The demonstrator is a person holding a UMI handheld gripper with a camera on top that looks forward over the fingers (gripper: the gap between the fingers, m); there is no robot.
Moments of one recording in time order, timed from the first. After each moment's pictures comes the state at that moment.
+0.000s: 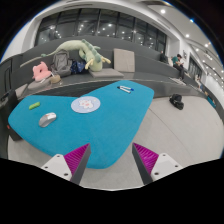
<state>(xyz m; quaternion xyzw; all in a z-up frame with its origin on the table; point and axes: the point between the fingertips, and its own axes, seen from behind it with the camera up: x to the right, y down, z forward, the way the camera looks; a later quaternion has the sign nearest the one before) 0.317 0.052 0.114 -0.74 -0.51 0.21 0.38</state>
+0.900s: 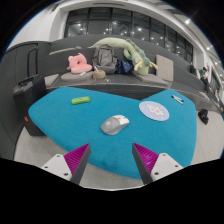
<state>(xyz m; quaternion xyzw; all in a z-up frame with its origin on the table) 0.152 -0.253 0.066 -0.66 -0.60 0.29 0.35</state>
